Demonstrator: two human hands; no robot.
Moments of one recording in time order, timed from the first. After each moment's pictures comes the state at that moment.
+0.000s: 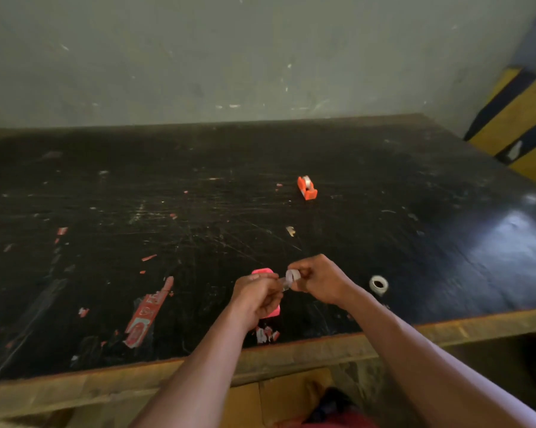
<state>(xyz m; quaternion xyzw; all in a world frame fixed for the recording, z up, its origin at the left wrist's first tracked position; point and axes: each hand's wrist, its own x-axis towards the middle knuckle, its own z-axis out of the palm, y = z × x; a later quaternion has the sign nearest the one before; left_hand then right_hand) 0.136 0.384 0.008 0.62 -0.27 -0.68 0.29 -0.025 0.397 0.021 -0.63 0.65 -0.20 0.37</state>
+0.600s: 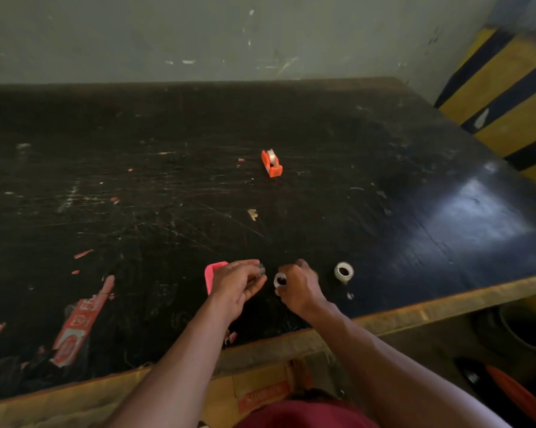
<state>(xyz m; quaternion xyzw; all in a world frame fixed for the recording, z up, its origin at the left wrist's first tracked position) 0.080 0.353 -0.013 0.59 -0.19 -0.72 0.31 -0.059 0.394 -0.037 -0.58 0.77 -0.09 0.26</state>
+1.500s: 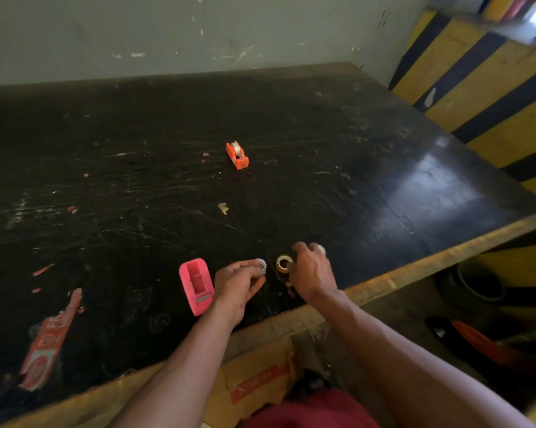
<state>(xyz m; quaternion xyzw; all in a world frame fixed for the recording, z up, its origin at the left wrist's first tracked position) 0.047 0.381 -0.030 0.57 -0.25 -0.73 0.28 -0.094 0.431 -0.014 -0.49 0.84 -0.15 0.19</state>
